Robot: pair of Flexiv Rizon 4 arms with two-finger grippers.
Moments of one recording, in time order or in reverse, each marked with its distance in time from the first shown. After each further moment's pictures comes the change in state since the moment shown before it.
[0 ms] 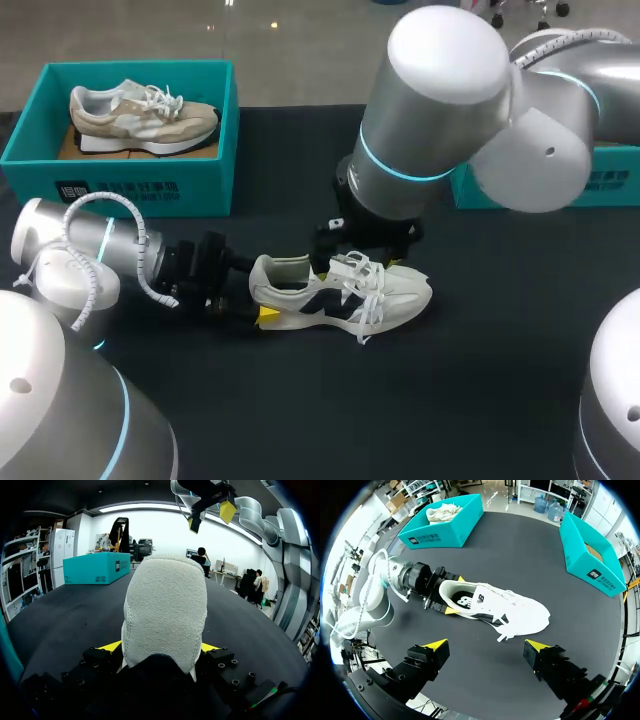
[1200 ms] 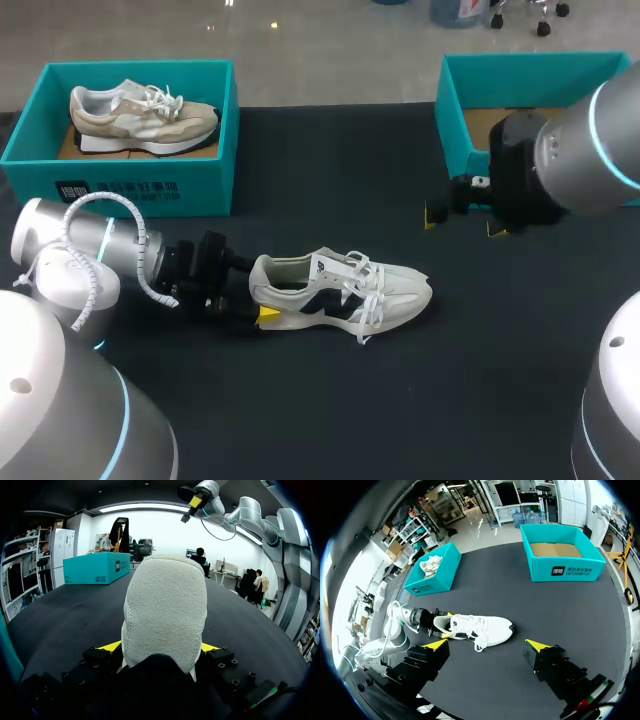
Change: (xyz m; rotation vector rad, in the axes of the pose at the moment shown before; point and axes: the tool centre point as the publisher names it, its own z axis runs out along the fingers) left arm 0.000 0.000 0.000 0.000 0.000 0.000; right arm -0.112 -0.011 -0.092 -0.268 0.123 0.209
